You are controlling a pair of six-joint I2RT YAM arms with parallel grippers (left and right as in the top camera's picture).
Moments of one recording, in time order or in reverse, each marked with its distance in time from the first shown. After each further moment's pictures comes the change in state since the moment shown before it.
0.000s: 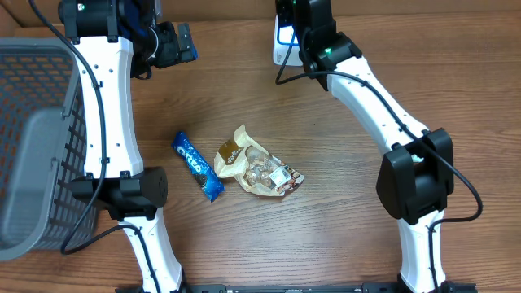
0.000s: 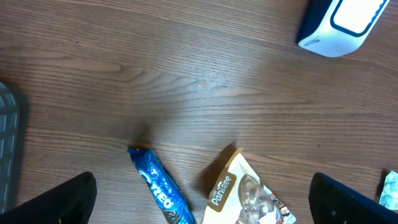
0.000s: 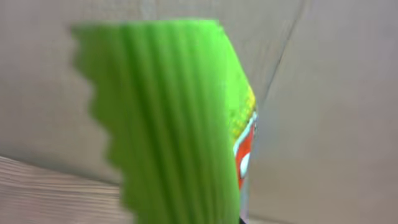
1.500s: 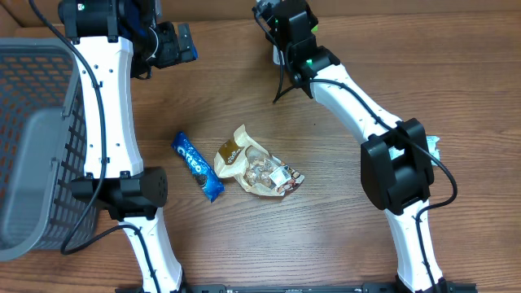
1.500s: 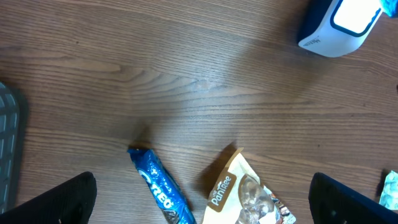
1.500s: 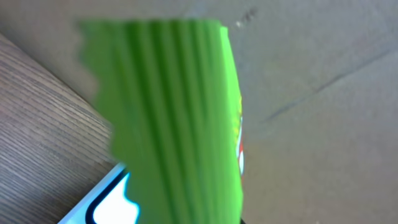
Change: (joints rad) left arm 0.000 0.000 0.000 0.000 0.000 0.000; right arm 0.040 0.118 0.000 -0.010 0.063 -0.504
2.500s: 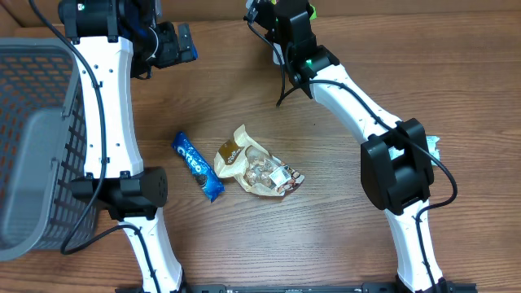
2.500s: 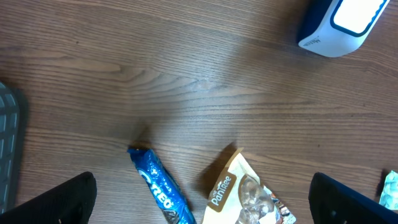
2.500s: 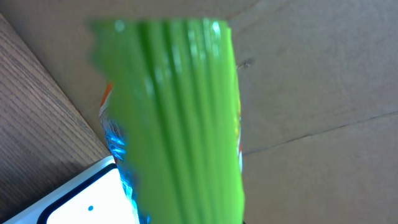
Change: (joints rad) left arm 0.000 0.000 0.000 0.000 0.000 0.000; right arm -0.002 0.000 0.000 0.077 -0.035 -0.292
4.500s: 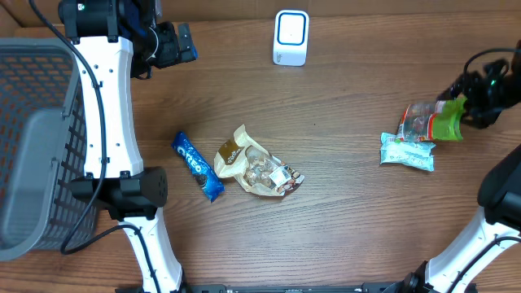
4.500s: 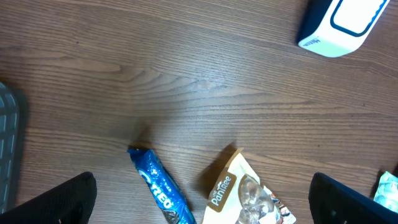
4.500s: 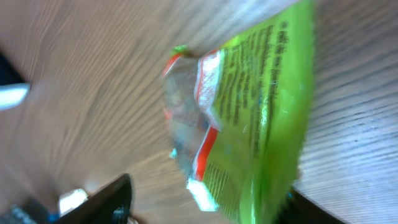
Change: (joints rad) left arm 0.000 0.000 0.000 0.000 0.000 0.000; right arm -0.898 -0.228 -0.093 -1.383 -0.777 1.109
